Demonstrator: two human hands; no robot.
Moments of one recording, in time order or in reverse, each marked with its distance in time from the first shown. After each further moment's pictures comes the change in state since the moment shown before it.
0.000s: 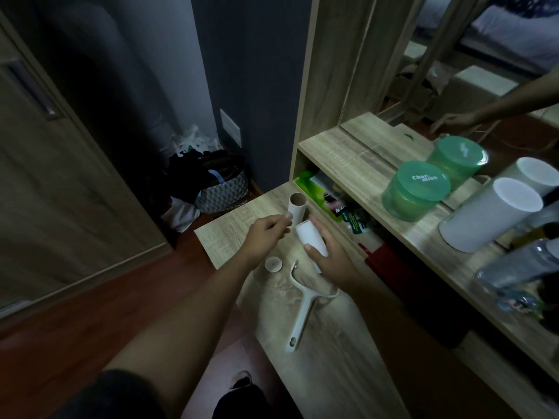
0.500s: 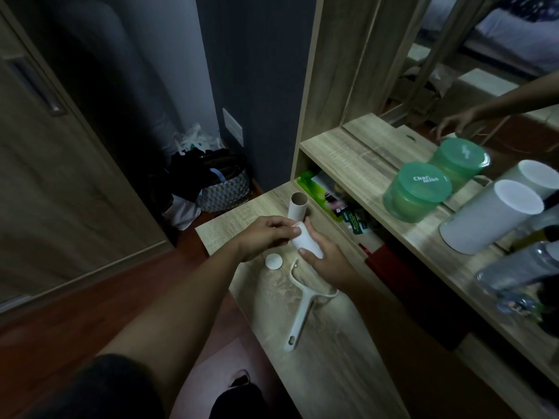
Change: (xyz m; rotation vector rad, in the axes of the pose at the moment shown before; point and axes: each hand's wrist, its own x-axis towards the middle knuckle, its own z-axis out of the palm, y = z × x) left_hand 0.010 0.002 -0.012 -0.162 -0.298 -0.174; right_hand 0.001 -0.005 0.003 -0.095 -0.137 0.041
